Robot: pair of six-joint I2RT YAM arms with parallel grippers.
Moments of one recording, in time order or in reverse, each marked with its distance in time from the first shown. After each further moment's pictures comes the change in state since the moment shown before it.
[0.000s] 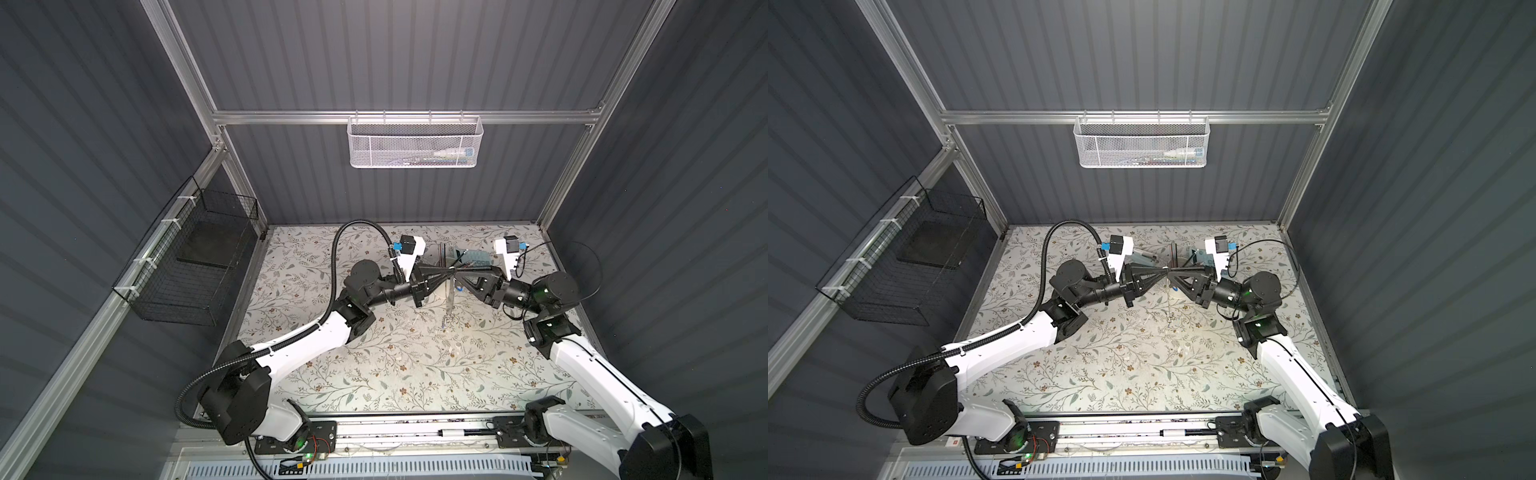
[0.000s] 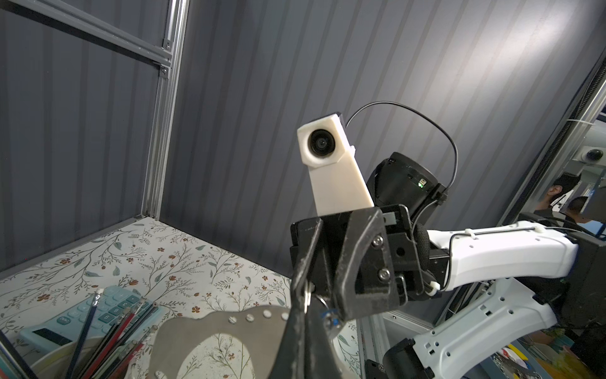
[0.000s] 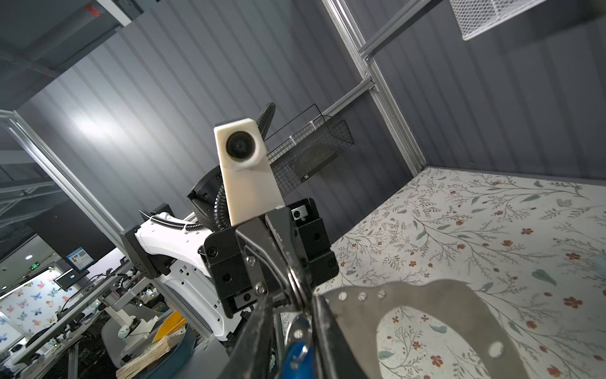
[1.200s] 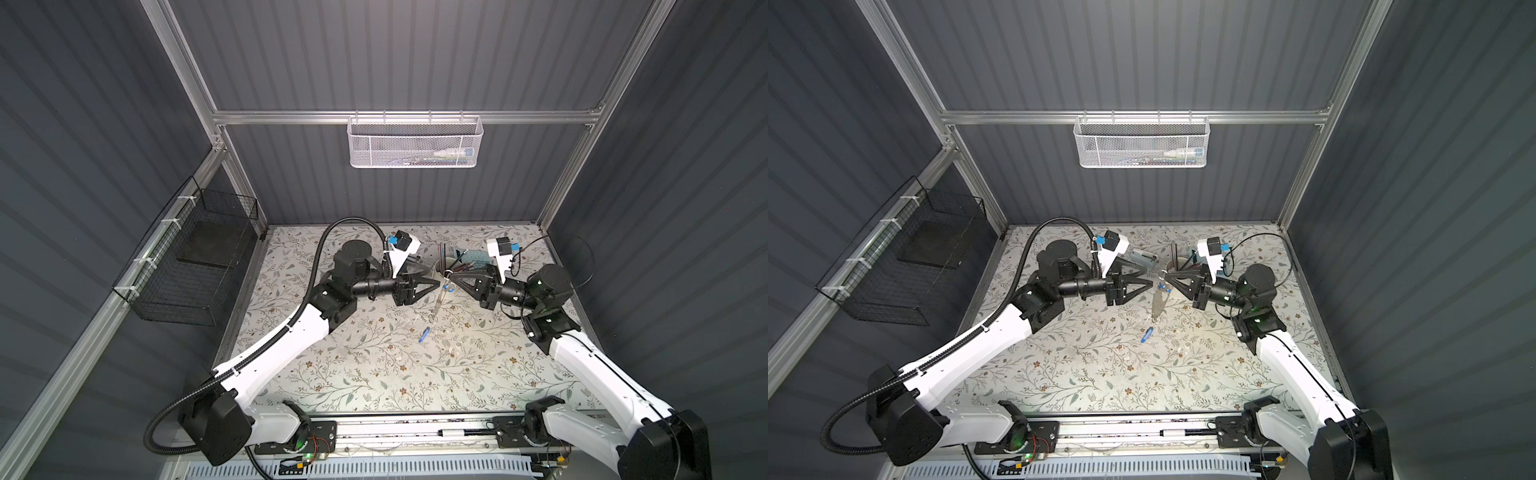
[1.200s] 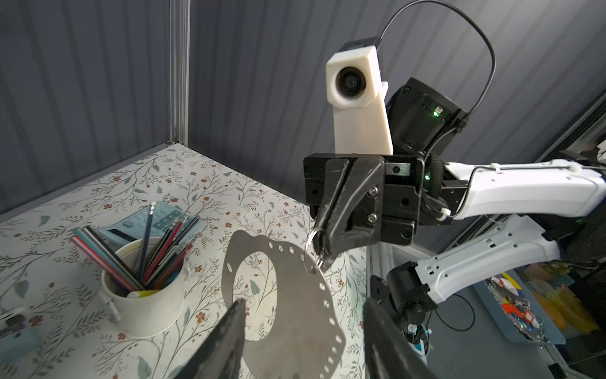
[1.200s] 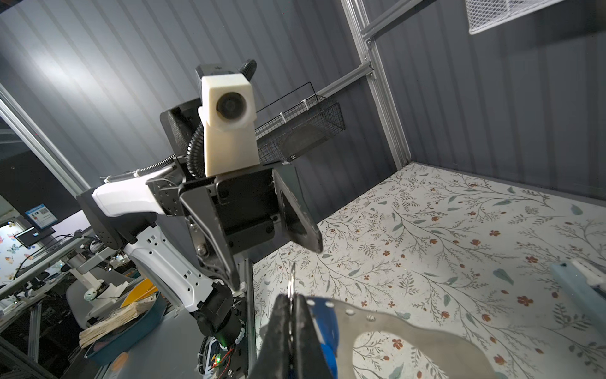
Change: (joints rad) left arm 0.119 -0.134 0.184 -0.748 0.096 0.286; right arm 0.002 0.029 0.040 -0.150 -0.041 -0.256
